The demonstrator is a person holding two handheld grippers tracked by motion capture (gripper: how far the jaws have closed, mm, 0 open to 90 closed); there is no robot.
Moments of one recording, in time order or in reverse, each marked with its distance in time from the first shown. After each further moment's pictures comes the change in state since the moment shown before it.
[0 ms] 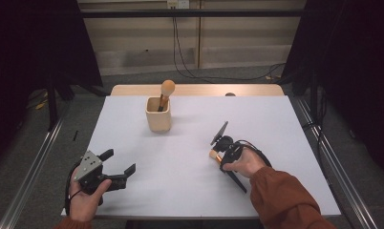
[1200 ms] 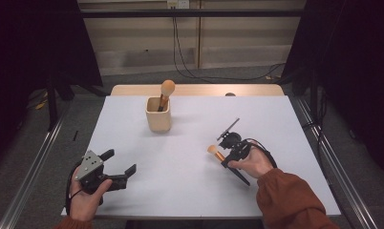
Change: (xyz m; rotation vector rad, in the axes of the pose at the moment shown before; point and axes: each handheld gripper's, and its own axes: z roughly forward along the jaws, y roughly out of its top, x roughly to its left) left arm 0.001 -0.001 0.002 0.009 -0.009 0.002; right arm -0.010 -0.017 -0.019 -0.180 0.059 0.023
